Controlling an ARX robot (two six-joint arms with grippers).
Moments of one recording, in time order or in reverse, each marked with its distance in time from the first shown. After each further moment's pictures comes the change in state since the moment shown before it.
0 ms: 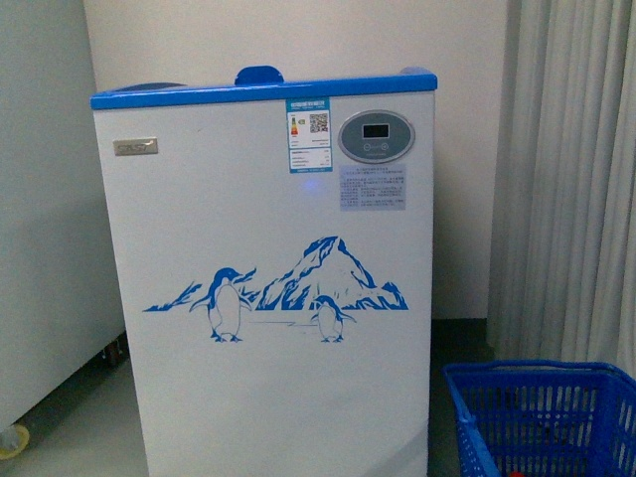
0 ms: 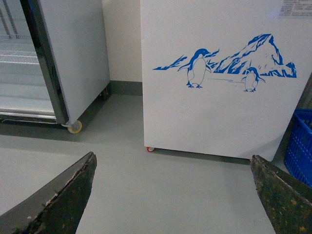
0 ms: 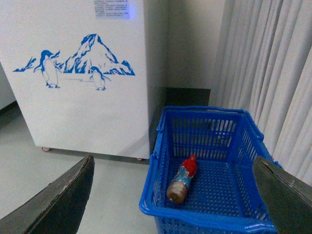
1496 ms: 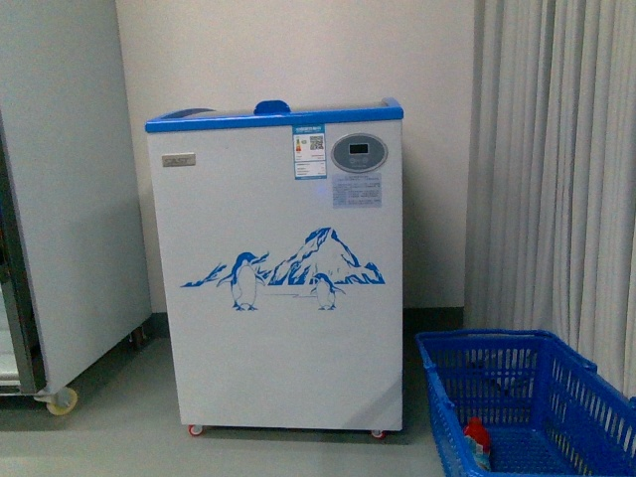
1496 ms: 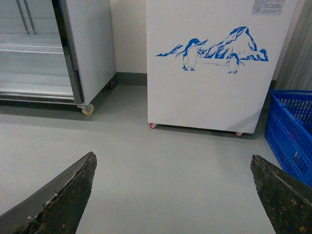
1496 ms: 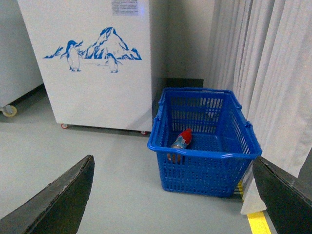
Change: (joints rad) left arm 0.000 0.000 0.000 0.000 0.000 0.000; right arm 0.000 0.000 0.000 0.000 0.000 0.000
